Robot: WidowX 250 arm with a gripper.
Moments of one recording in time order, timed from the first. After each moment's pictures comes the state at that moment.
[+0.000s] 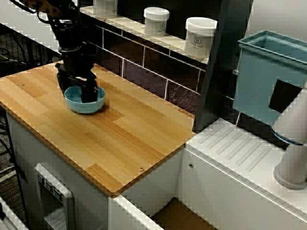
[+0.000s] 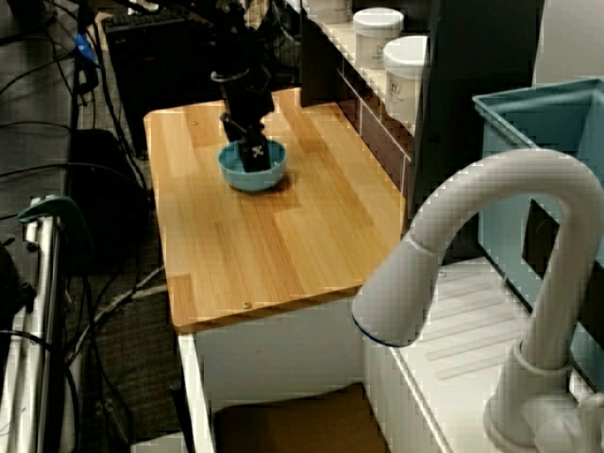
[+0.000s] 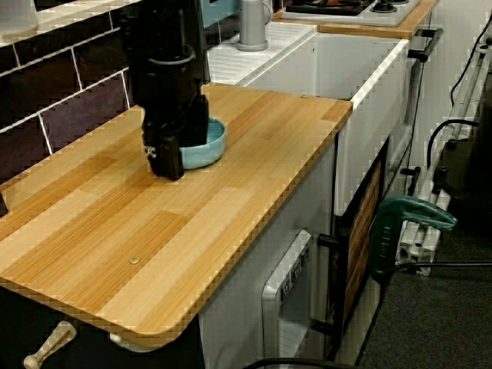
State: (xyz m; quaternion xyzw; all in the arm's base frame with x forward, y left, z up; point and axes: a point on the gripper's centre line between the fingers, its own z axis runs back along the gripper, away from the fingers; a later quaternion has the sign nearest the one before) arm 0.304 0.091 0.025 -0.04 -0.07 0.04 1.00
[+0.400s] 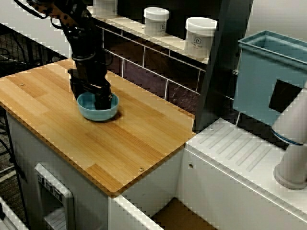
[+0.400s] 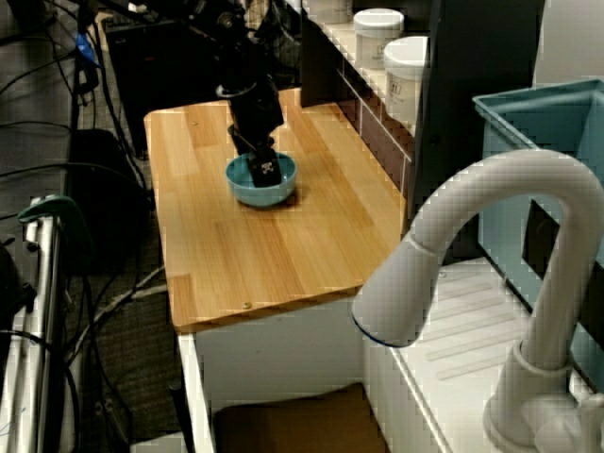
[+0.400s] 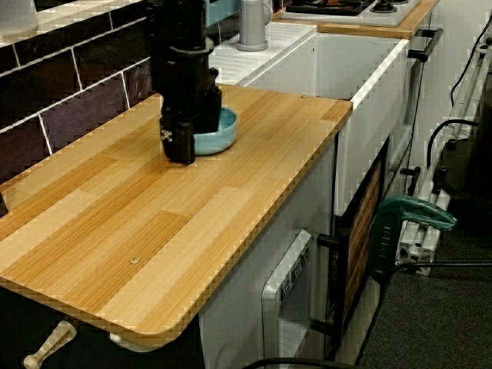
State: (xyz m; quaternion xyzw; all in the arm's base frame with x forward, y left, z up) arm 0.306 0.060 0.025 -0.03 -0.08 0.03 1.00
